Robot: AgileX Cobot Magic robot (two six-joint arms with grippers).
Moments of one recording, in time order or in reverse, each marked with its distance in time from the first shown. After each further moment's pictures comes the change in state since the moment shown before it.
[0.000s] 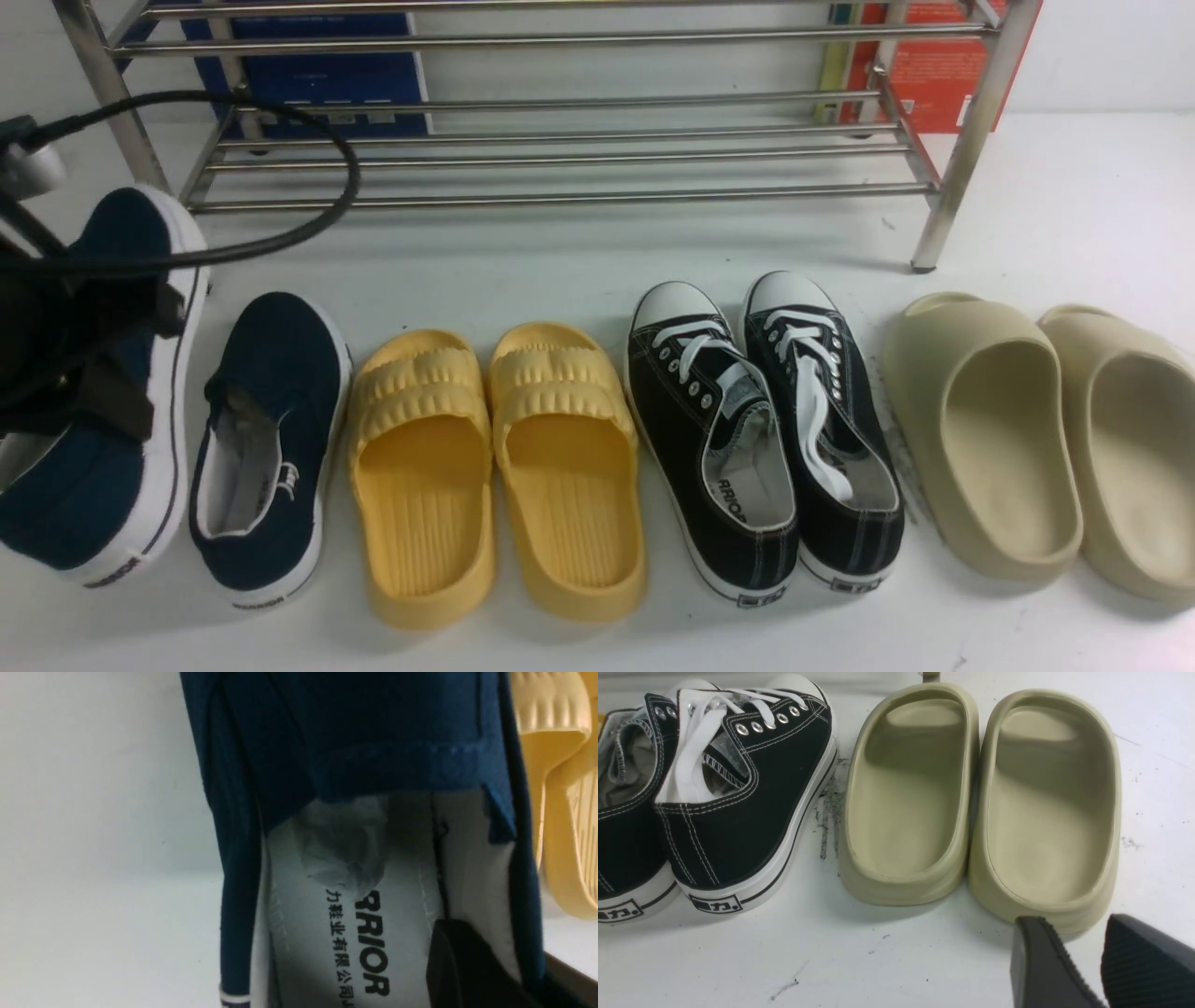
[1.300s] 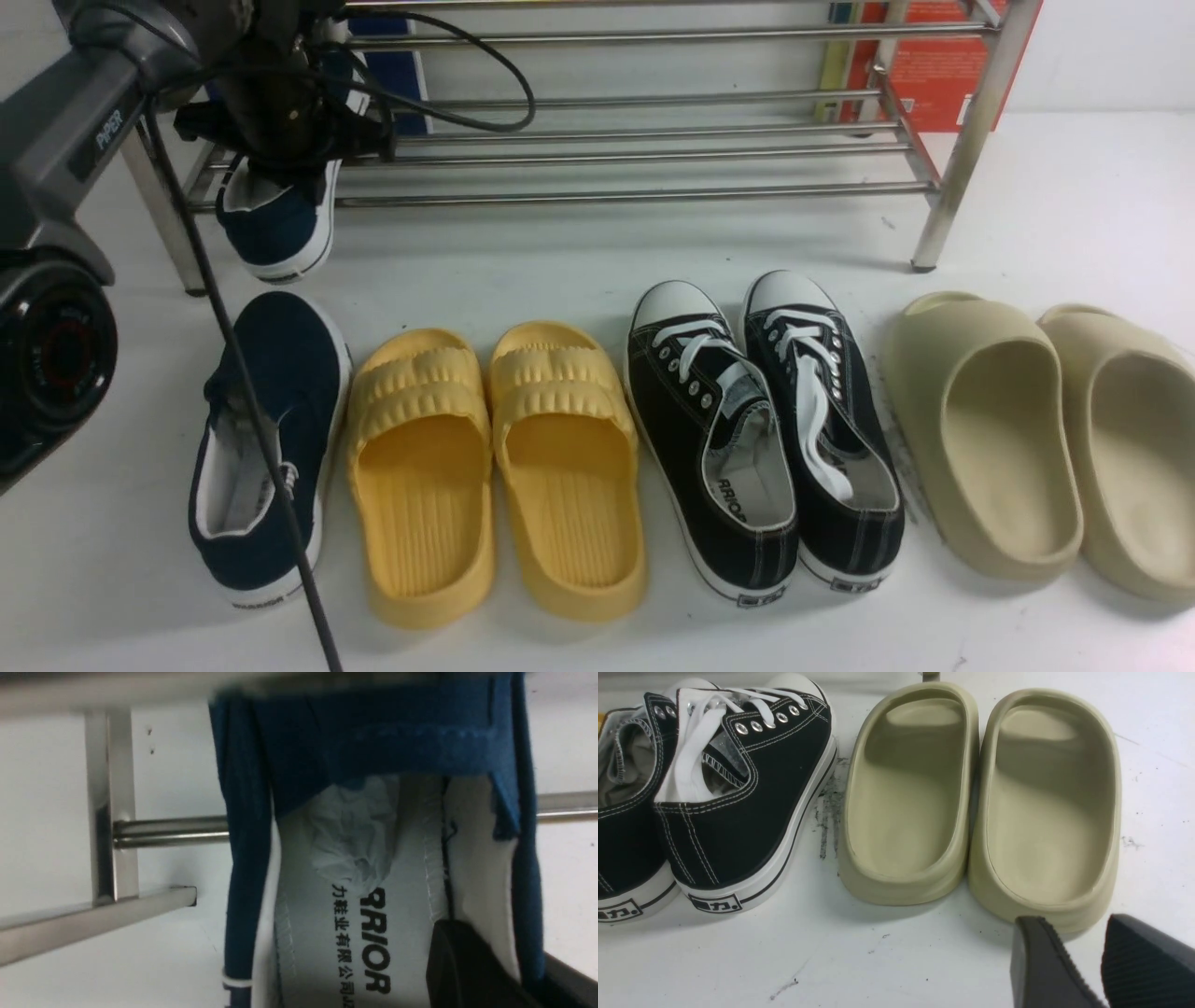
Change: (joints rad) right arm 0.000 0.000 0.000 0.000 0.000 0.000; left arm -0.180 0.976 -1.081 0.380 -0.064 -0.062
